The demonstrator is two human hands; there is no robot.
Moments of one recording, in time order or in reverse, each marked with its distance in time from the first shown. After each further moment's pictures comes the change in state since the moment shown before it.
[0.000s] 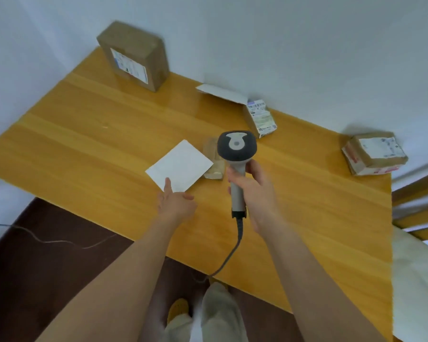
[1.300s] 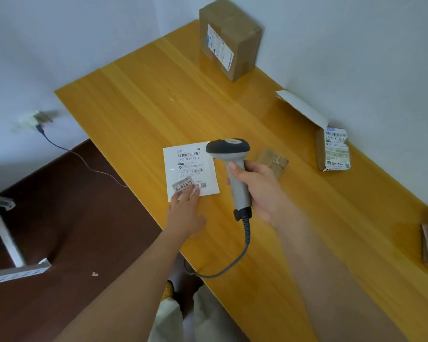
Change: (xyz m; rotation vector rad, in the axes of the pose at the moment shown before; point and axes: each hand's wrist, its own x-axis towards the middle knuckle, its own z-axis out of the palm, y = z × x) left_hand 0.014 -0.064 0.019 0.096 0.105 -0.075; right_hand 0.082 0.003 0.067 -0.227 -0.538 0.233
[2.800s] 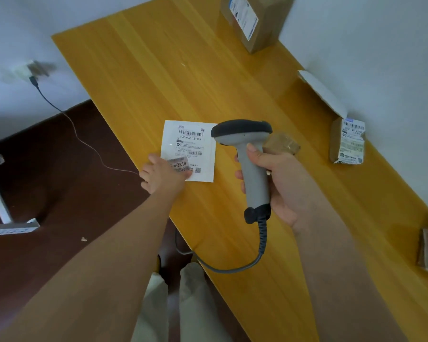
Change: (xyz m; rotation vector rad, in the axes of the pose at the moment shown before) left_hand 0.027 -0.018 -0.015 -0.435 0.330 -0.616; right_hand -0.041 -0.019 0.010 0.048 0.034 0.151
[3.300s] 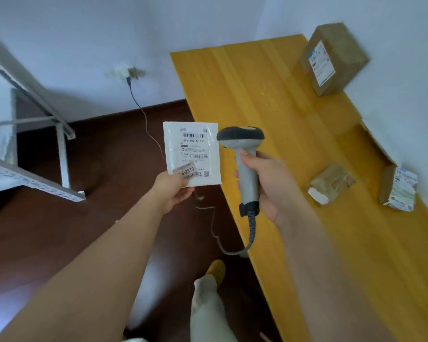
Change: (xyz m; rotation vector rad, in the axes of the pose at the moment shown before) left_hand -0.008 -0.147 -0.125 -1.077 -0.368 -0.182; right_hand -0.044 0.045 0.147 -0.189 -0.155 -0.100
